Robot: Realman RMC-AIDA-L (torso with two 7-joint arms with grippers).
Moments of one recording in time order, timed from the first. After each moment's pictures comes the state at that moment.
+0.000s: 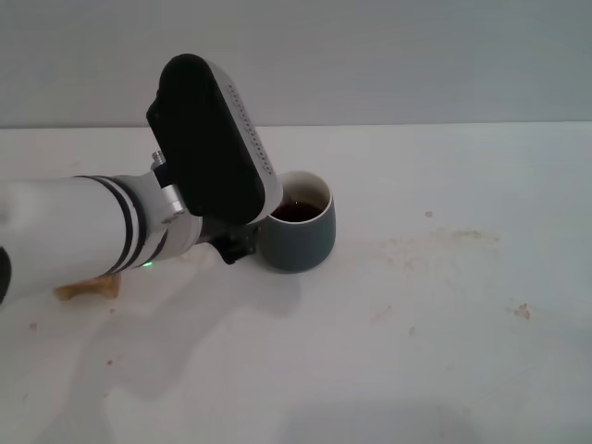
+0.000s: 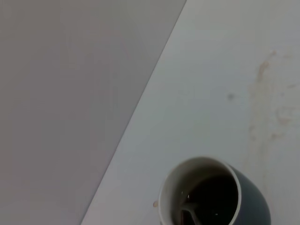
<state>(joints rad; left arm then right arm) -0.26 -2.06 -1.23 -1.75 2.86 -0.97 0.69 0.12 2.09 0.76 0.30 -1.85 -1.31 -0.04</state>
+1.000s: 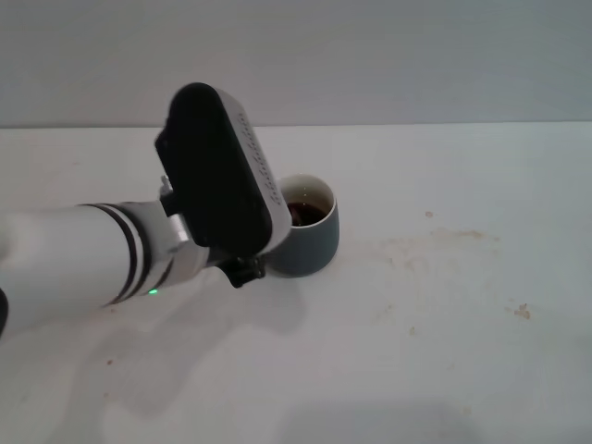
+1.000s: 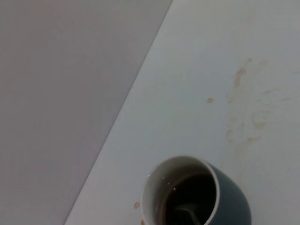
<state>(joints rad) -0.21 -2.06 -1.16 -1.78 2.86 -0.96 0.69 0.11 2.09 0.76 0.31 -1.85 -1.31 -0.04</state>
